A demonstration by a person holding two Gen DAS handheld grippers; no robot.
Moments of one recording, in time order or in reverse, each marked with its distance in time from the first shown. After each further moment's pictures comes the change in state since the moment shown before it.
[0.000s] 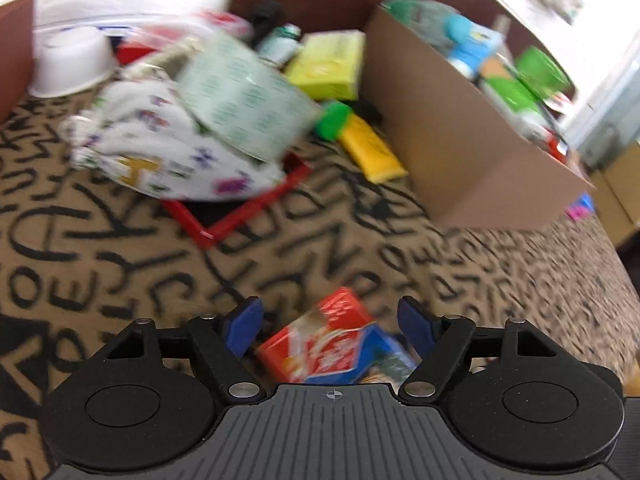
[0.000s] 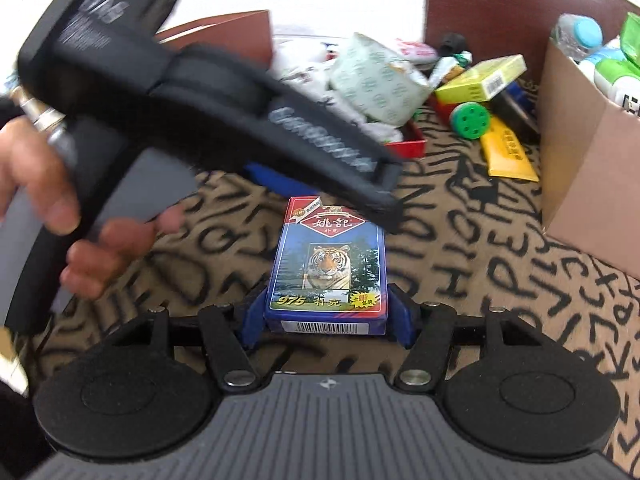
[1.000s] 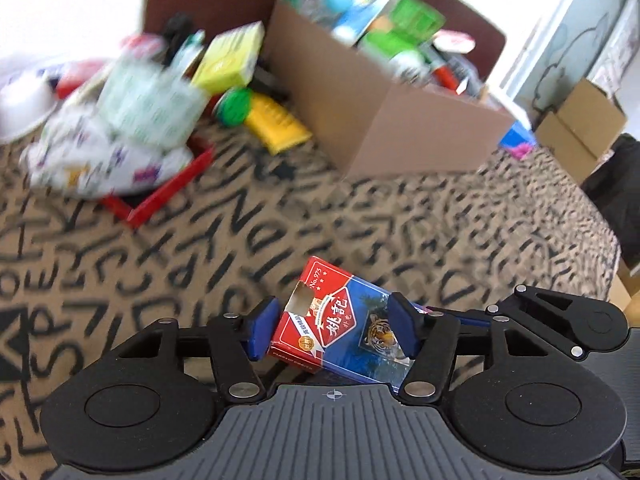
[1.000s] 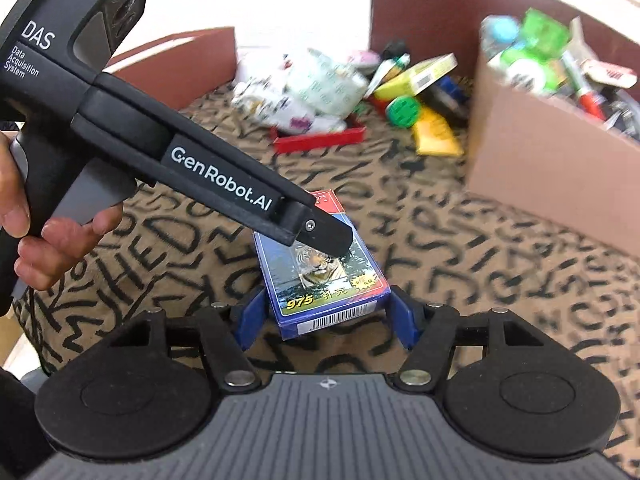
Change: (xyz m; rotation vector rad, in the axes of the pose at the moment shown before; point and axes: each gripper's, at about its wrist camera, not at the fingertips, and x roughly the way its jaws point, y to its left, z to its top) left arm -0.034 -0.059 -0.022 0.182 0.004 -0.060; right arm -0.061 -0.008 -0.026 0.075 -0.055 -0.146
